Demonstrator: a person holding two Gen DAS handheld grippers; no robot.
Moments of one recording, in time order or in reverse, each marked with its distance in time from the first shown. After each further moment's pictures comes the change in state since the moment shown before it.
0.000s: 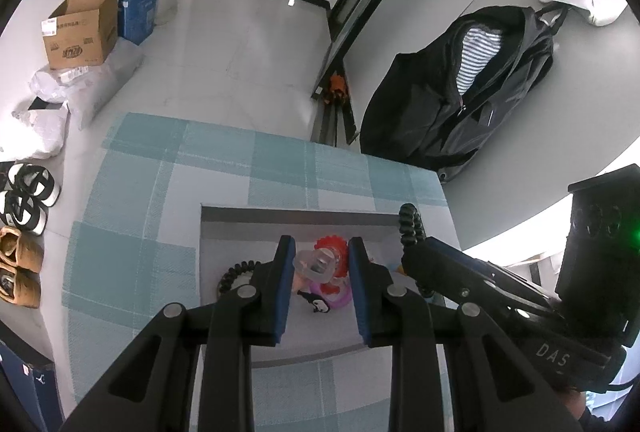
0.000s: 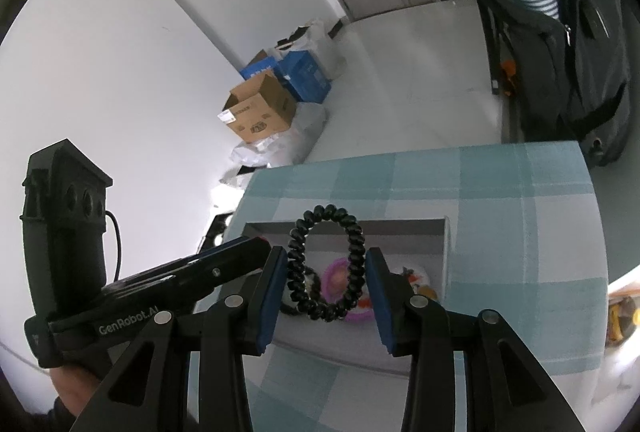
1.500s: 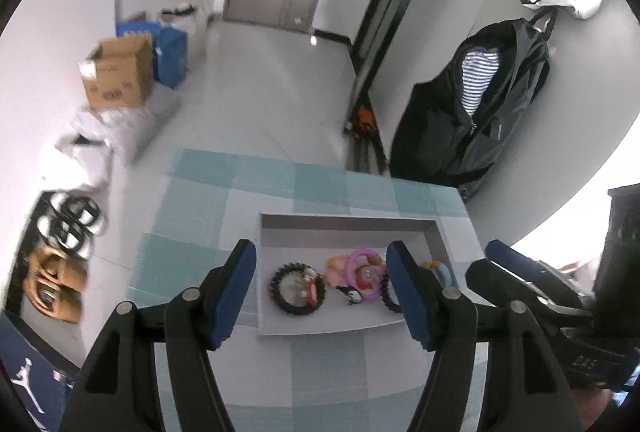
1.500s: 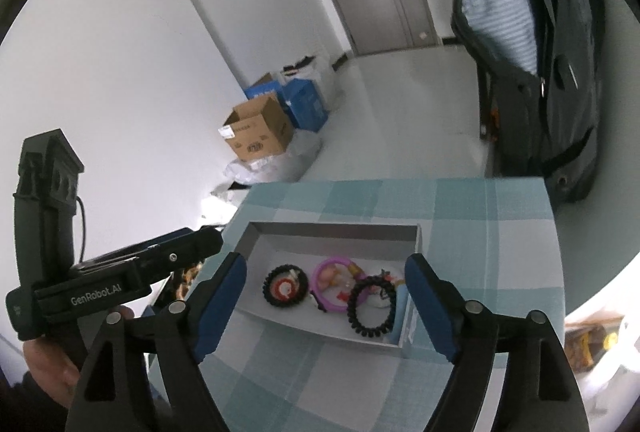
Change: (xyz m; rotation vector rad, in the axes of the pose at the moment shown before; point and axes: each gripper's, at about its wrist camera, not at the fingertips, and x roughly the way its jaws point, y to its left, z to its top) left arm -0.043 -0.013 -0.021 0.071 -0.165 0.171; right arm -0.044 0.014 -0.023 -0.130 -0.140 -0.060
